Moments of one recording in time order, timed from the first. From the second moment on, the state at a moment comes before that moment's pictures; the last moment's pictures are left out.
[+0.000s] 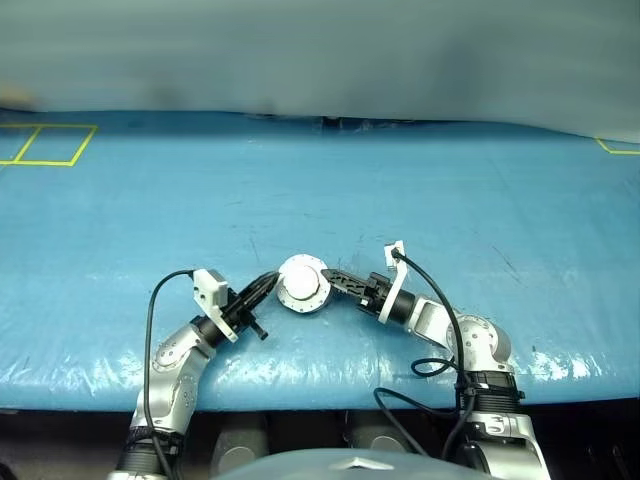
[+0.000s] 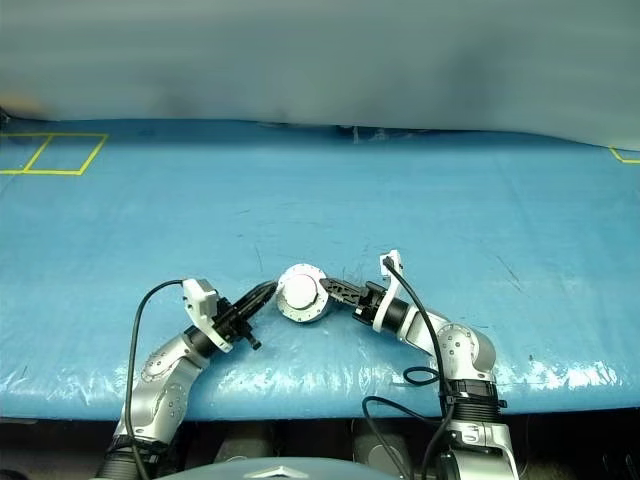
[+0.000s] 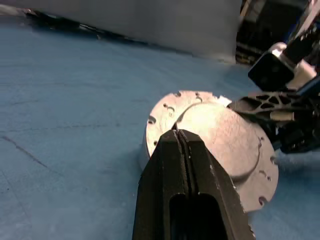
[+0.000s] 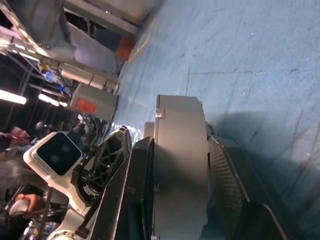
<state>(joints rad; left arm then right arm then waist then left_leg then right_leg) 0.05 0.22 0.01 0.01 -0.59 0.01 -0.80 -0.23 -0.11 -0.20 0.03 0.87 1.01 0.58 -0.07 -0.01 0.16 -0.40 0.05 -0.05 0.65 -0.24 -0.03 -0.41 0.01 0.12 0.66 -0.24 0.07</state>
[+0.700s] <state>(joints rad) 0.08 0.08 0.16 -0.09 -1.15 0.54 -0.72 -0.32 0.01 -0.31 -0.04 1.14 1.01 0.39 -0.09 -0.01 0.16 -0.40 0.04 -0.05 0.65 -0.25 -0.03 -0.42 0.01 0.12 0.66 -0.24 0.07</state>
